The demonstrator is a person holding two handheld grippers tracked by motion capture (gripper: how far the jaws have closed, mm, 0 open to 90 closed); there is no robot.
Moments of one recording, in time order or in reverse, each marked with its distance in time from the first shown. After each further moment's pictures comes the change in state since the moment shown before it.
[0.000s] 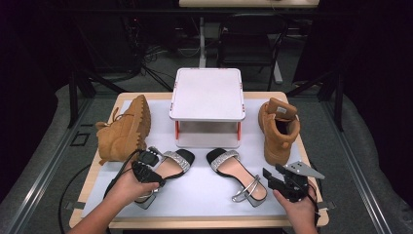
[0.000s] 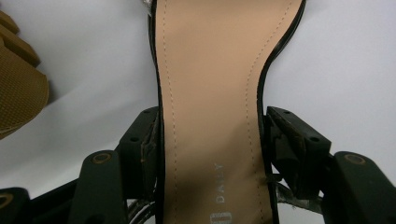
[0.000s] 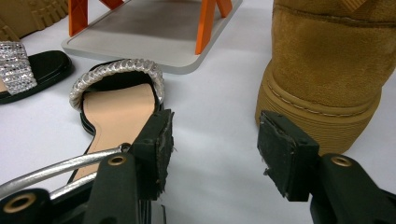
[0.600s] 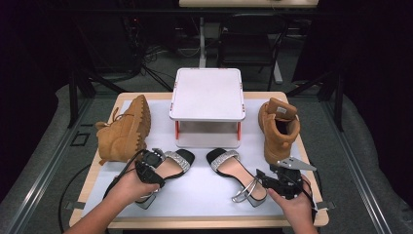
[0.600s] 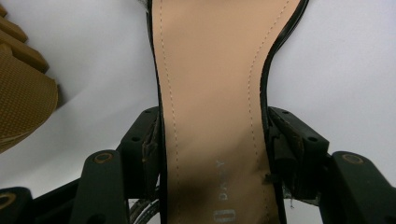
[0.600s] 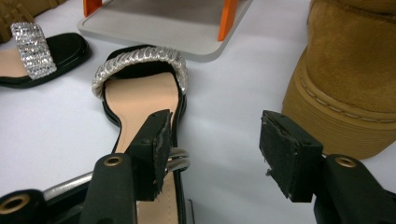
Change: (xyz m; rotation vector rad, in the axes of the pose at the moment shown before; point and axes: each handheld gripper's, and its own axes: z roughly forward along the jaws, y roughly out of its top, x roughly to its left) left arm -0.007 0.003 0.001 0.040 0.062 0.071; right arm 0.016 0.018 0.004 0.121 0.039 -0.018
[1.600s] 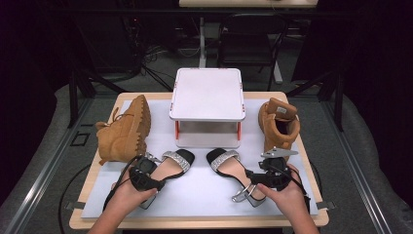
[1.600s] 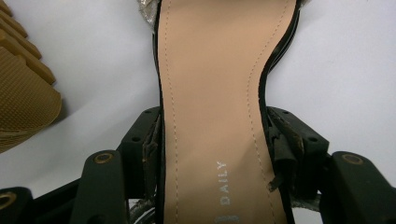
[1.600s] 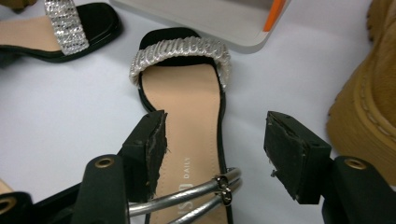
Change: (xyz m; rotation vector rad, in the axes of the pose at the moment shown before) left arm 0.000 -0.027 0.005 -0.236 -0.002 -0.009; right arm 0.026 0.035 0.010 0.177 0.068 -0.080
